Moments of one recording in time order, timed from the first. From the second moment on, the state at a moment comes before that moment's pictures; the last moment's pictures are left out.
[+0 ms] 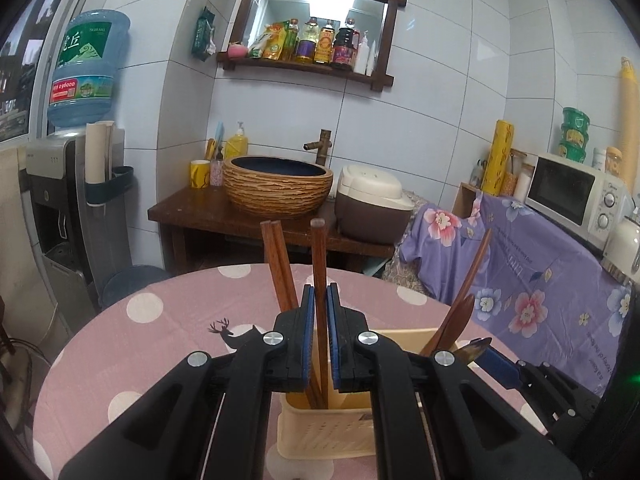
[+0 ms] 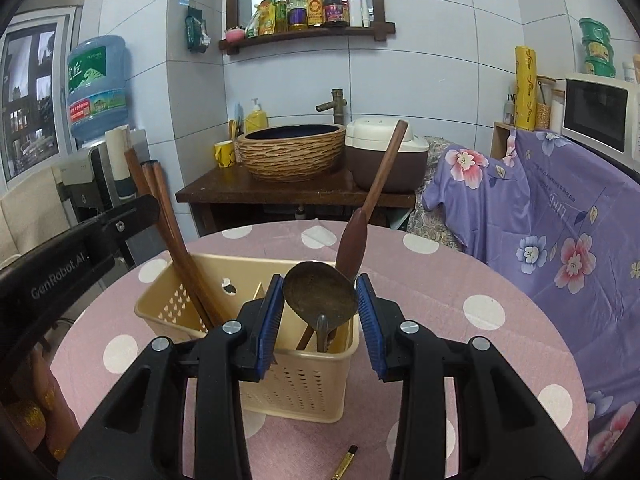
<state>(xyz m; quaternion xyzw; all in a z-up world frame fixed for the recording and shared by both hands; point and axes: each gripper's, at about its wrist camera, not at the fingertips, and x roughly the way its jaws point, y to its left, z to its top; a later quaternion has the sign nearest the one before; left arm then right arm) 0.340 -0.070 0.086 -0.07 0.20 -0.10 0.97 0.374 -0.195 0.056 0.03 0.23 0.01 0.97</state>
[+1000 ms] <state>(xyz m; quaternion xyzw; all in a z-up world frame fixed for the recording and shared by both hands) 0.197 0.022 -0.021 -0.08 0.36 -0.10 0.92 0.267 -0.138 -0.067 -0.10 0.44 0.16 0.88</state>
